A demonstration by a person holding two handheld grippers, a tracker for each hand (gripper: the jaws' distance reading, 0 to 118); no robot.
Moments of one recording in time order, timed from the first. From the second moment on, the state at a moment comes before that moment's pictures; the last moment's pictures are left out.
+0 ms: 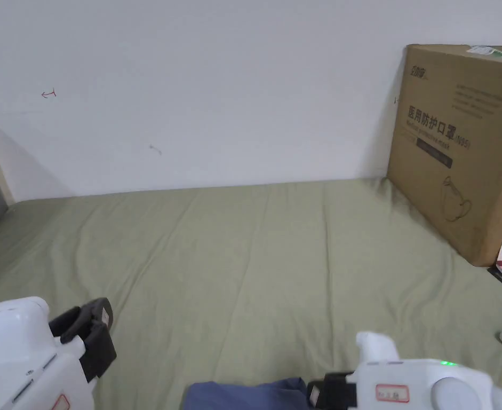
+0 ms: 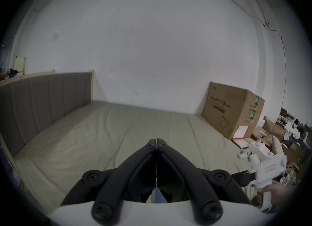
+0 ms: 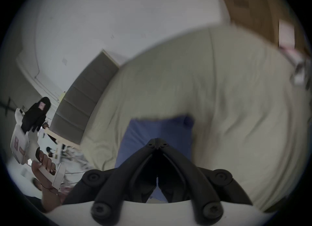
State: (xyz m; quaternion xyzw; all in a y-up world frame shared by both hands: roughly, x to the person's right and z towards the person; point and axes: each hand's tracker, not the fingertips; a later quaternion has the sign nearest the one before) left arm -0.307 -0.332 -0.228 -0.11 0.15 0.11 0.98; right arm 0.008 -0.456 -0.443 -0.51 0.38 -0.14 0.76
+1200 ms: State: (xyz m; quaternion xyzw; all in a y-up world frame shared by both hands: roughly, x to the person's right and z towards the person) left arm -0.363 -0.613 -0.359 -0.44 -0.22 0.54 0.68; right arm 0.006 -0.538 -0.447 -0.57 0.36 -0.16 0.72
